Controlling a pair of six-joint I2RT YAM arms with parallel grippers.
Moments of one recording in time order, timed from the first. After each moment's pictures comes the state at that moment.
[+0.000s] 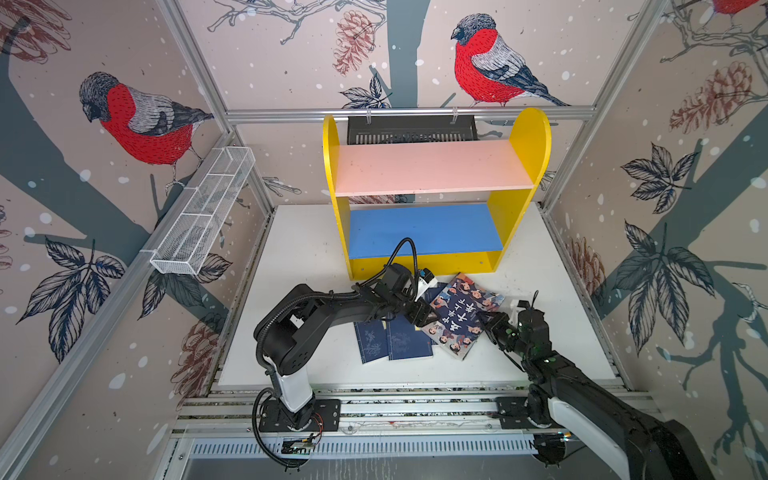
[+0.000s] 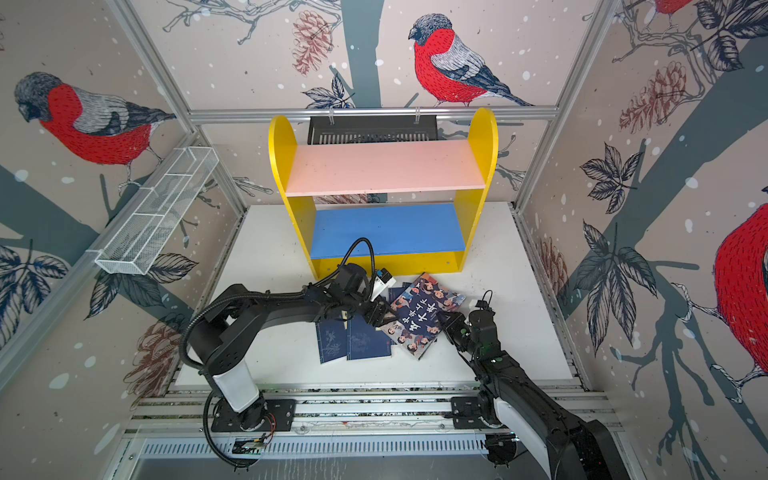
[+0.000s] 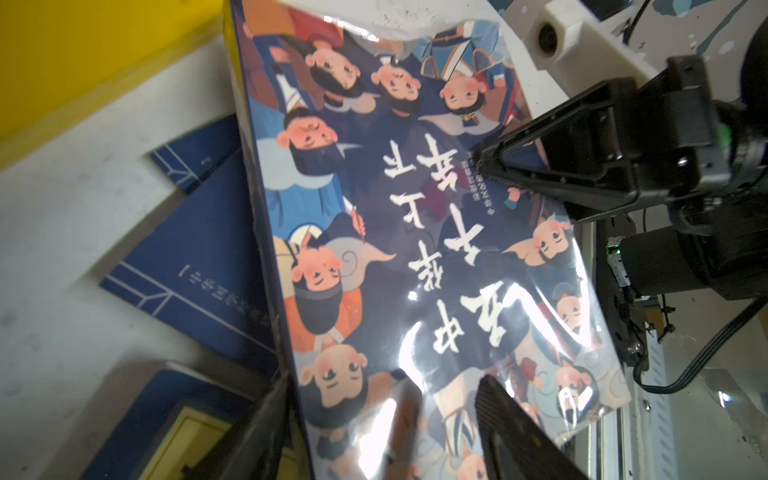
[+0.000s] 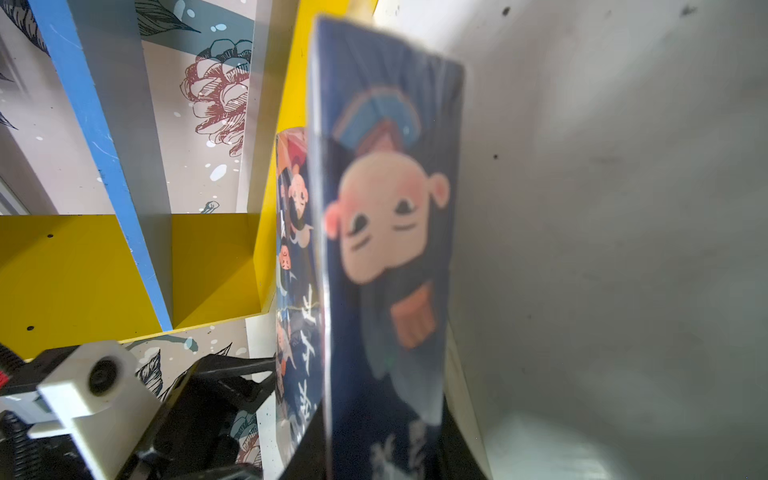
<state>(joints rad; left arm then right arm) -0.75 1.75 0.91 0.09 0.60 -0.12 0.28 0.82 0.04 0.23 -0.28 1.18</state>
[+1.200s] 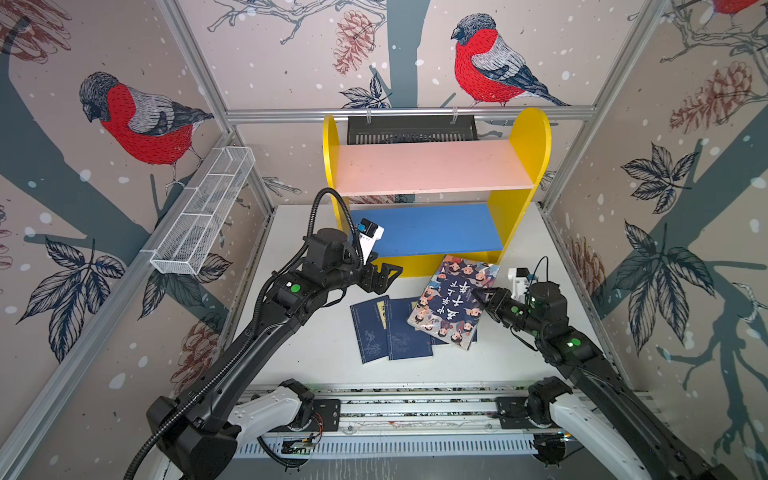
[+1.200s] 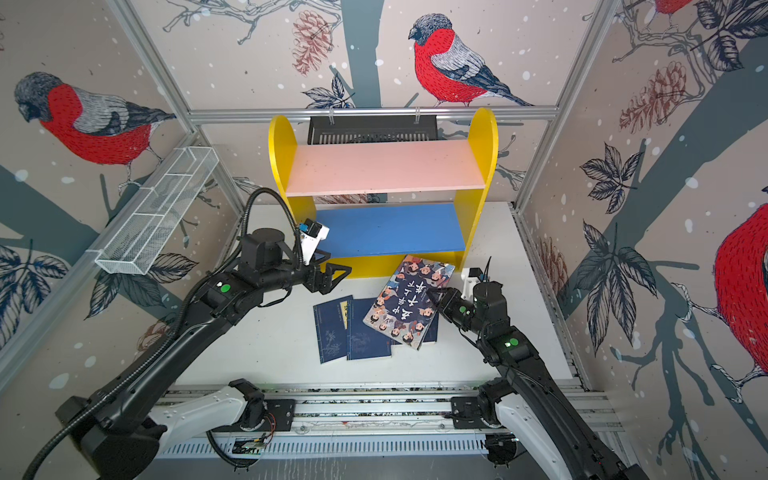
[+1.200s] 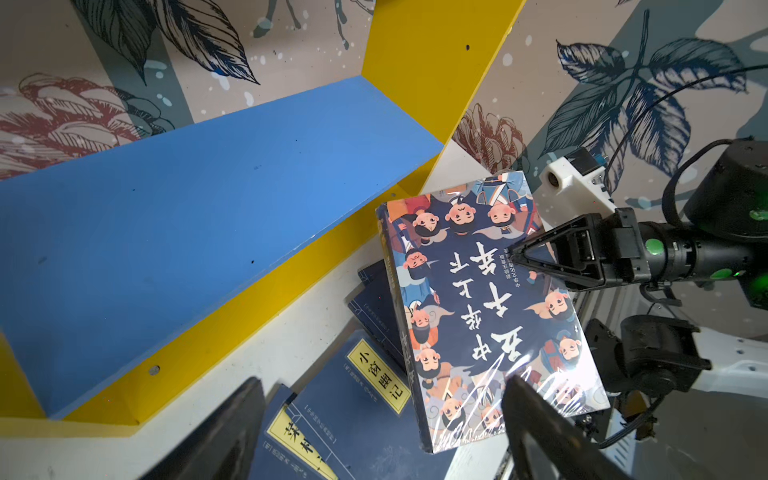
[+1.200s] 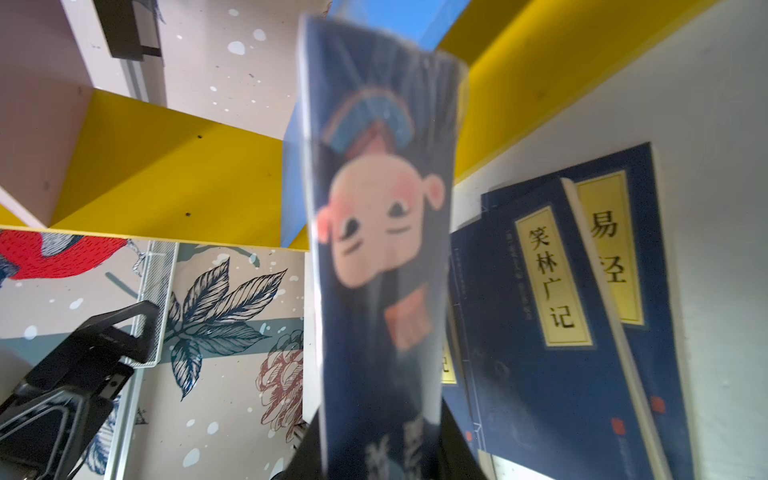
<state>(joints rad) -0.51 1.08 1.12 -0.53 0.41 -0.13 0.38 0.68 0.51 -0.22 -0.40 1.05</state>
